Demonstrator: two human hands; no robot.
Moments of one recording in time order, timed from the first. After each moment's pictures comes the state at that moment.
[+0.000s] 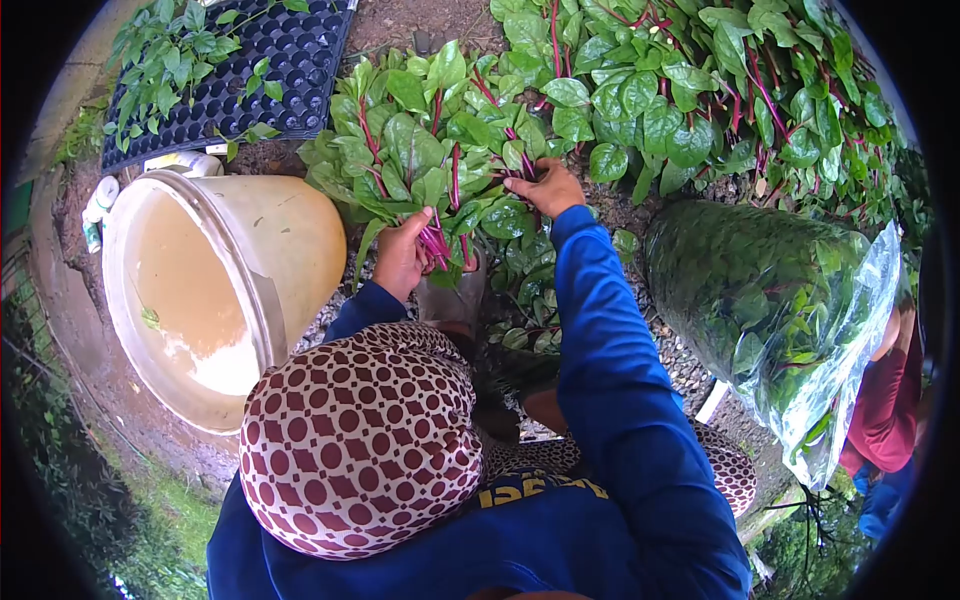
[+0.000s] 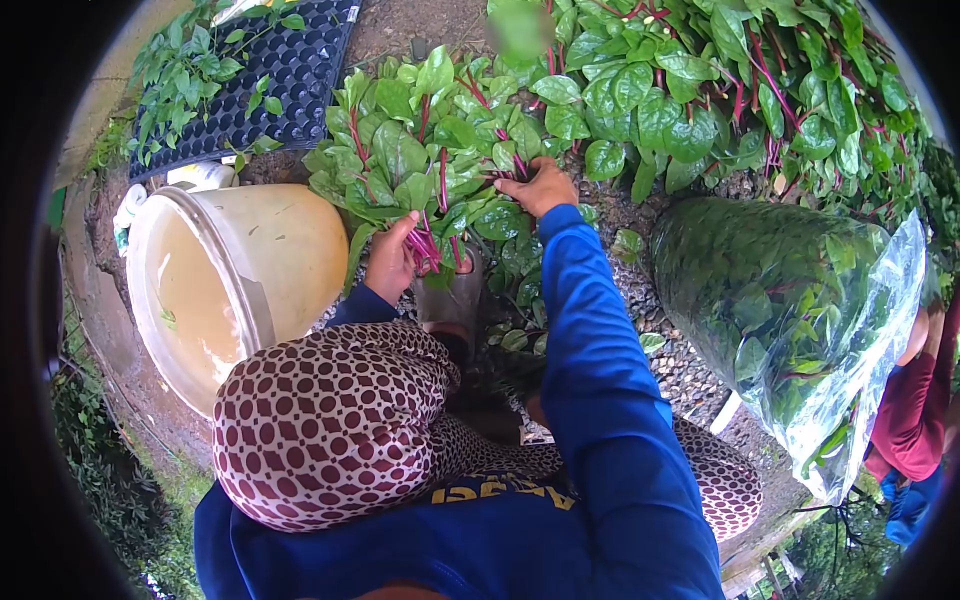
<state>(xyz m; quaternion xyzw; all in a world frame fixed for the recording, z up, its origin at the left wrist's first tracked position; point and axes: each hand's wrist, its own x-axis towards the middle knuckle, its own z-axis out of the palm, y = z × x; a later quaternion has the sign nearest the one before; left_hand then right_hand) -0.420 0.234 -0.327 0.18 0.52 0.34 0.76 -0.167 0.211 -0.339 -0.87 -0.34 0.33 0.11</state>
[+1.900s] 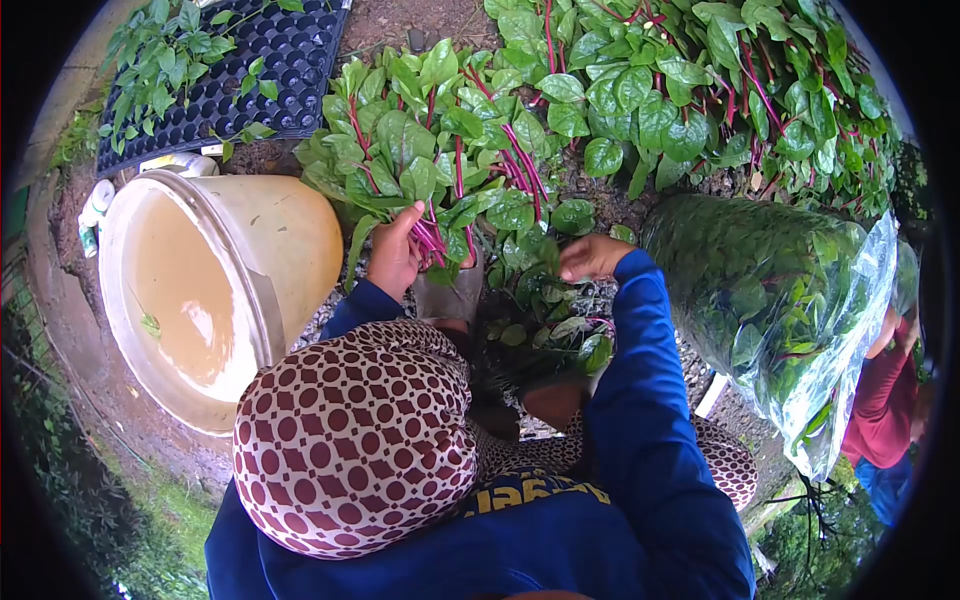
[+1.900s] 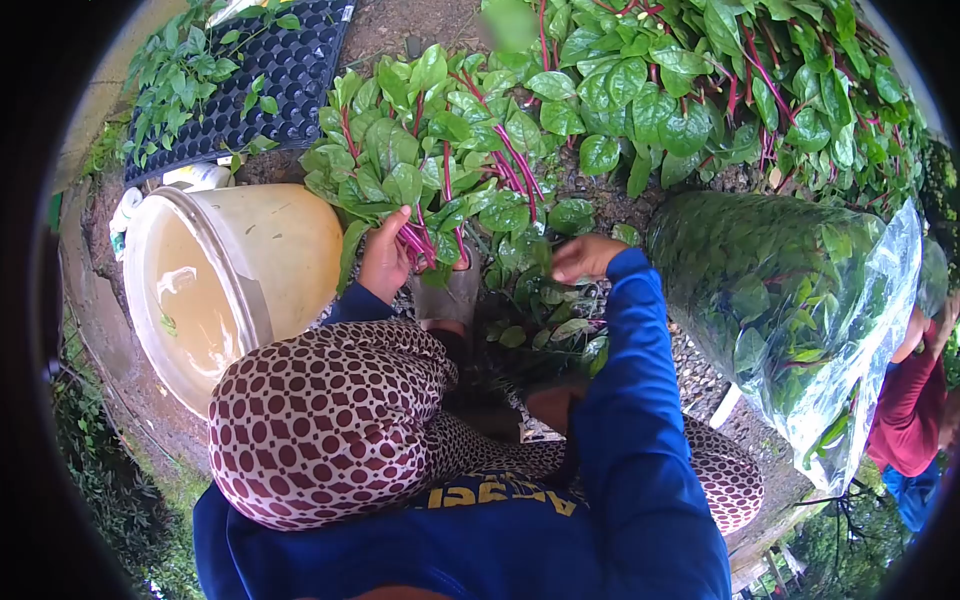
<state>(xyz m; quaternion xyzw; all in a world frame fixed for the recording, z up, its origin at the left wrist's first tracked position) -0.428 0.237 -0.328 0.15 0.47 0.35 0.80 -0.103 0.105 -0.322 -0.58 -0.39 0.72 0.07</state>
